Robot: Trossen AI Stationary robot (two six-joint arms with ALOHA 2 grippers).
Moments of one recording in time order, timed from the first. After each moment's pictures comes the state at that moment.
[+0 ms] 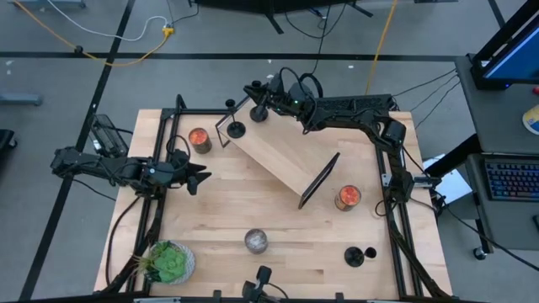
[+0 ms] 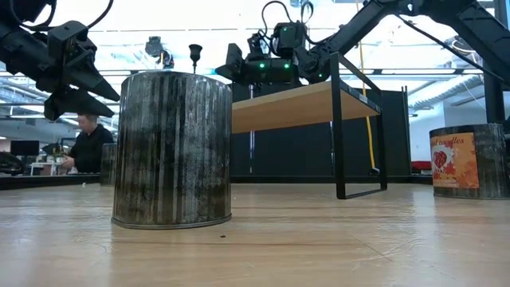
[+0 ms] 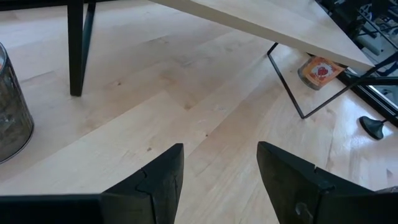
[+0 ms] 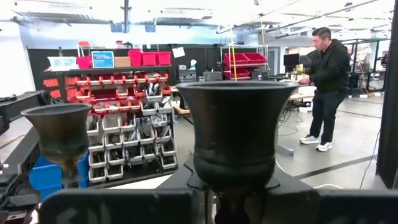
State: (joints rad) left arm -0.16 0.40 0.31 -0.46 -0.45 -0.79; right arm -0.50 2.06 1.47 0.81 -0.16 0.09
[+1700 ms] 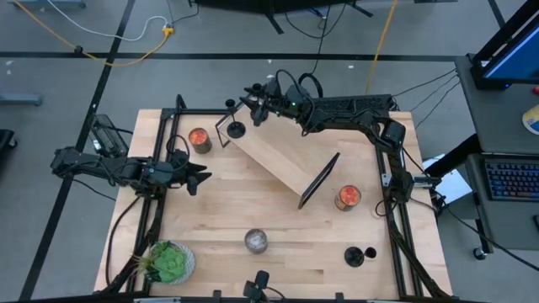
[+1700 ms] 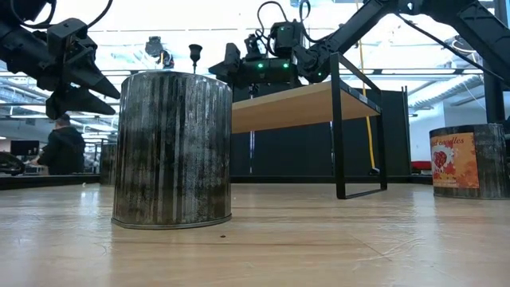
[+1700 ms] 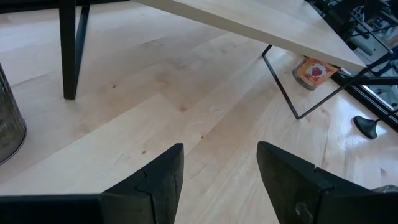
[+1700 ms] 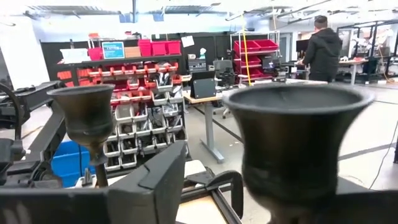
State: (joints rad) left arm -0.16 0.40 0.31 -0.44 -0.44 -0.78; right arm -0.48 2.06 1.47 0.76 -0.19 0.11
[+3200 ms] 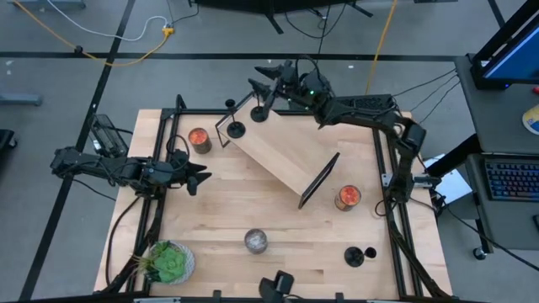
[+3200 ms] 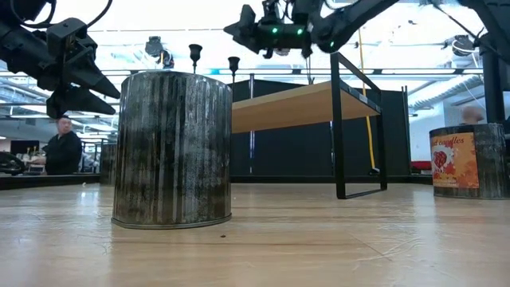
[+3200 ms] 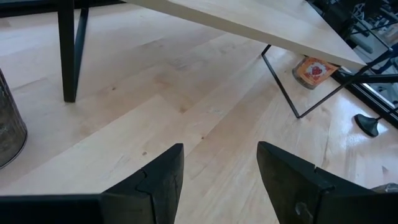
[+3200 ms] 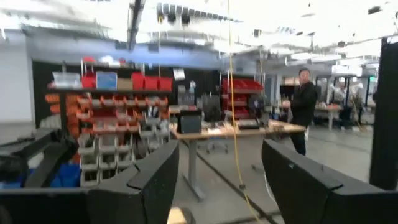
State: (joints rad) left arm -0.16 0.40 0.31 -0.44 -0.44 -0.77; right arm -0.51 1.86 1.47 0.71 -0.15 0.03
